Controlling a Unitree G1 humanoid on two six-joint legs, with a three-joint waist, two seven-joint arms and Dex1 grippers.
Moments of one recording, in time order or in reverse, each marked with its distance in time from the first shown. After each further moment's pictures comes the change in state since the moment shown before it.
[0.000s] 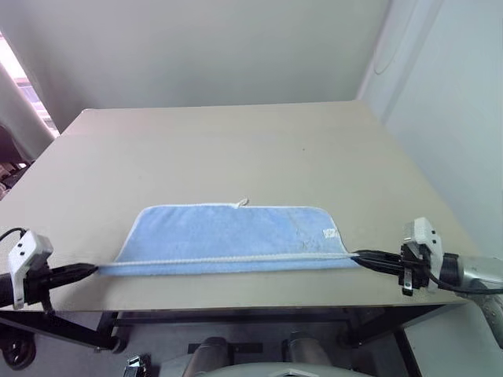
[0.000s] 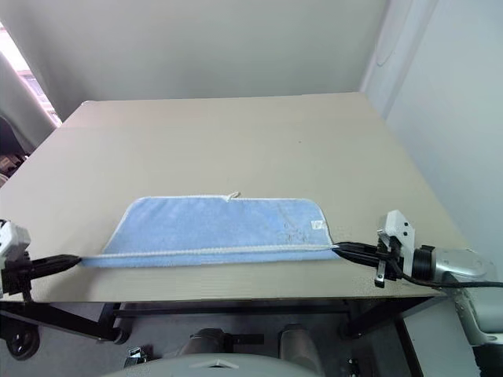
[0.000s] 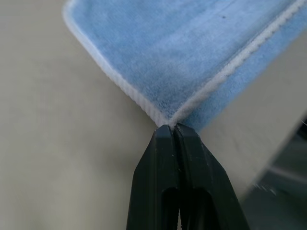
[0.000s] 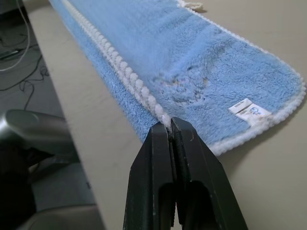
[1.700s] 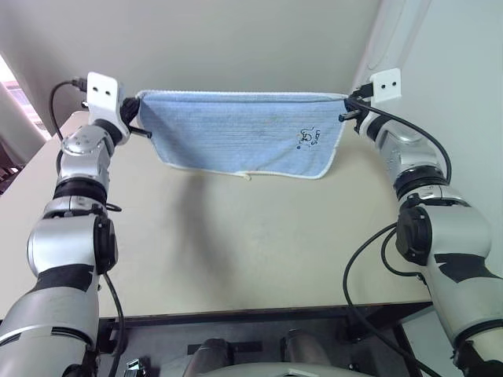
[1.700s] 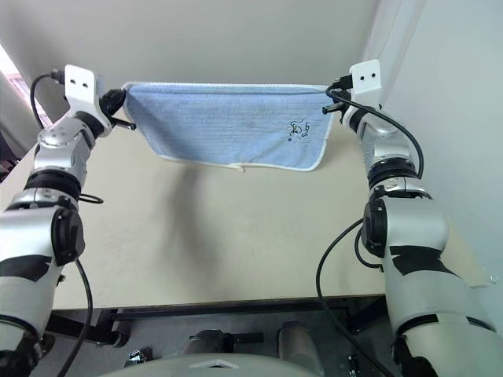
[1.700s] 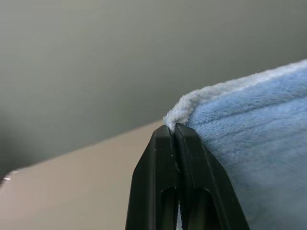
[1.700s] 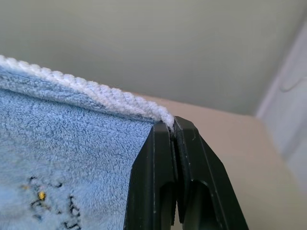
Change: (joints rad) left arm -1.369 -0.421 -0.256 0.890 0.375 -0.323 0.982; right arm -1.400 0.409 0.084 1.450 -0.497 -0.449 -0.848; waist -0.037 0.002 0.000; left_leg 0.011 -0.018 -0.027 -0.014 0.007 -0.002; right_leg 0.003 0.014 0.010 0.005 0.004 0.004
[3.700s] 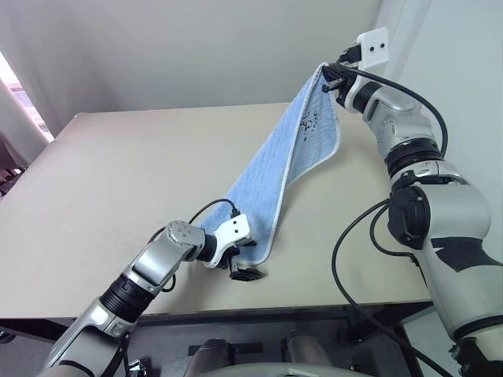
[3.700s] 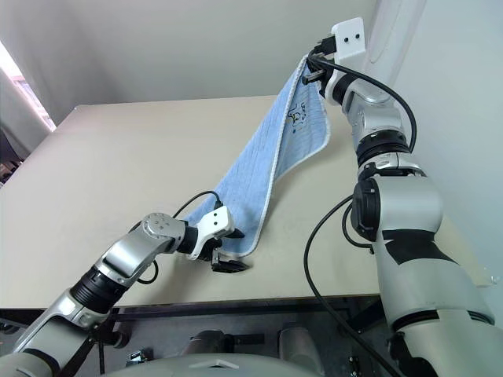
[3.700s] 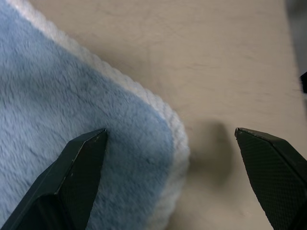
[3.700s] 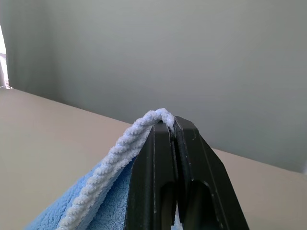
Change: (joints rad) left arm 0.778 -0.086 -0.611 -1.379 -0.121 0.832 -0.615; right arm -0.146 0.038 -0.004 -0.002 0.028 0.055 0.161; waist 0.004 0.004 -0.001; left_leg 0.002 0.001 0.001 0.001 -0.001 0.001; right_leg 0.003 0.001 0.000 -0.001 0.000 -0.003
